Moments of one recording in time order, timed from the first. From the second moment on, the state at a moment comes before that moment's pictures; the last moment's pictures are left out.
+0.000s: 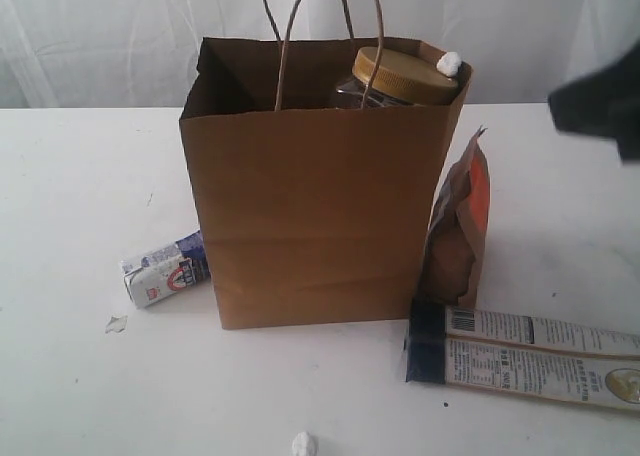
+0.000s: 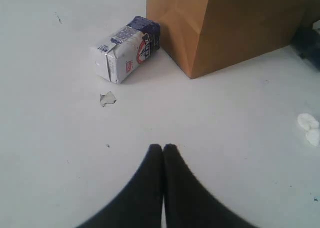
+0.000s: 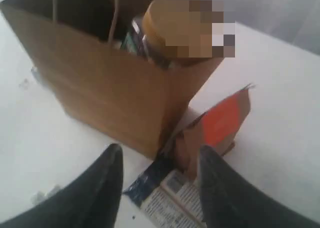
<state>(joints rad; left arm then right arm) -0.57 0.00 0.02 0.03 0.45 -0.14 0.36 0.87 -1.04 0.22 0.91 -0.30</state>
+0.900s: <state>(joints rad) -0.57 0.00 0.02 0.03 0.45 -0.14 0.70 1.41 -0.75 0.59 0.62 -0.53</state>
